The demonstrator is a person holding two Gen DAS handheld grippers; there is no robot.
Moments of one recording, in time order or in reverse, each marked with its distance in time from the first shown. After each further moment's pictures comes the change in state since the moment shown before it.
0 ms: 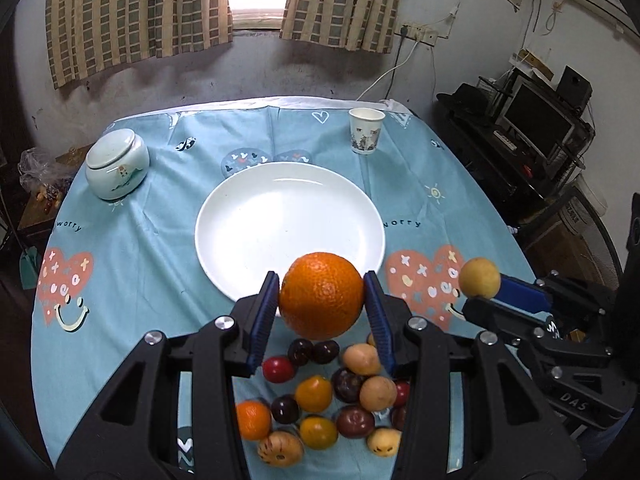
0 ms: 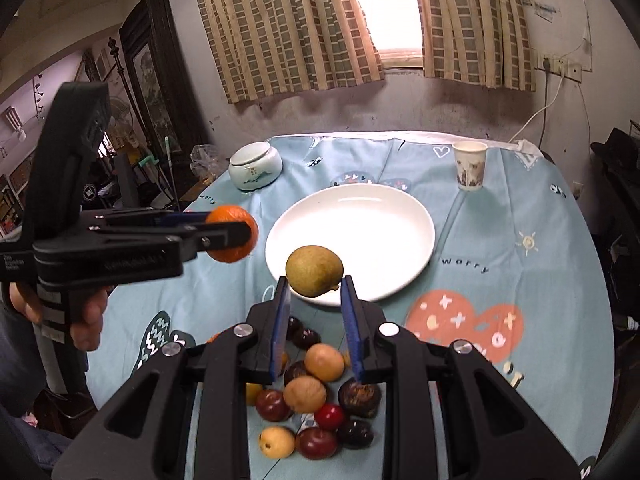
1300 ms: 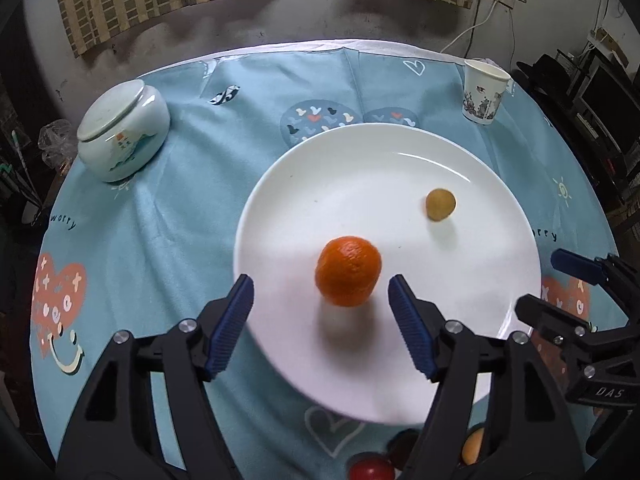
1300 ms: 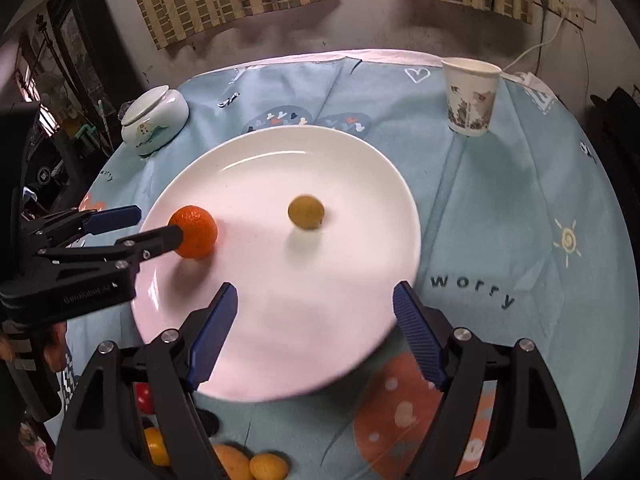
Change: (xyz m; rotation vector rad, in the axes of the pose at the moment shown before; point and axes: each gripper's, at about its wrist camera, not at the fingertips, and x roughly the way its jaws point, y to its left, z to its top) left arm 0.140 0.075 0.025 -0.057 0.148 0.205; right arm 0.158 -0.081 0.014 0.139 0.261 -0.133
